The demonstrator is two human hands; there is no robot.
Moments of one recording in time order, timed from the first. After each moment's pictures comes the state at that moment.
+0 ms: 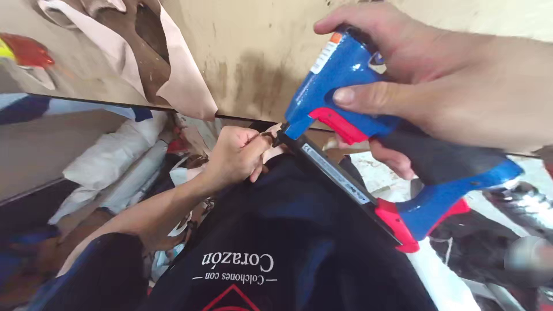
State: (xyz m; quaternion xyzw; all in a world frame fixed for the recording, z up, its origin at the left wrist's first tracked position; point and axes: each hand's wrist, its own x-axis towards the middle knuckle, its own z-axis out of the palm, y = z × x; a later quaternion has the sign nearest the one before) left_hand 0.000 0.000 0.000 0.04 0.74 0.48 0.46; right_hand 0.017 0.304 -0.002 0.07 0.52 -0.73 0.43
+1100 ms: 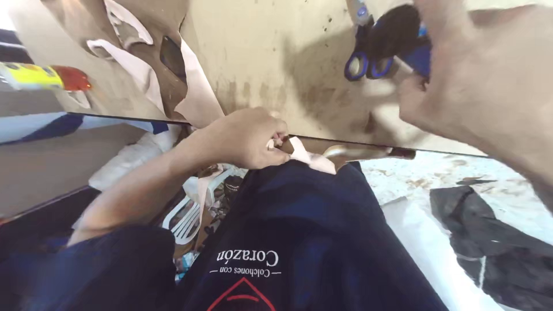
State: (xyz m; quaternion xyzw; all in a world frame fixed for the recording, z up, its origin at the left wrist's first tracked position) left_hand -0.074 0.049 0.007 0.45 0.73 0.00 0.52; right_hand 0.040 0.337 -0.037 0.01 0.95 -0.27 0.13
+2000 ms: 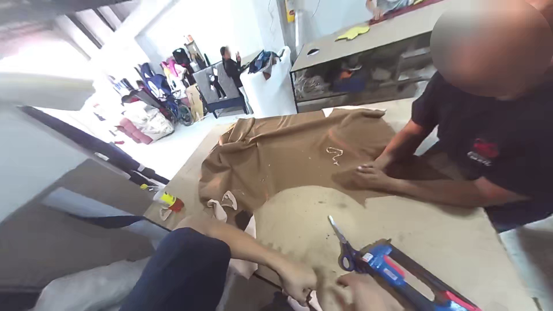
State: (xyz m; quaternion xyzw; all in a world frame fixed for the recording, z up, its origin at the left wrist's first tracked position) left_hand -0.070 0.085 0.016 0.56 0.66 -0.03 0.51; right_hand 0.086 0.265 -0.019 0.04 0.93 -0.37 0.09
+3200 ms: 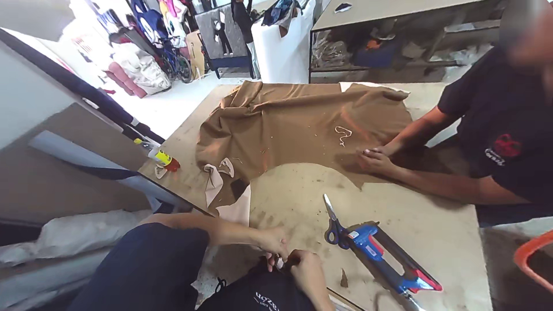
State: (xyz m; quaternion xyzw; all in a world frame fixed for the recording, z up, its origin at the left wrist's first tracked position) left_hand -0.061 0.024 -0.010 0.13 0.74 0.26 0.61; right_hand 0.062 0.171 -0.046 0.11 0.87 -0.43 0.20
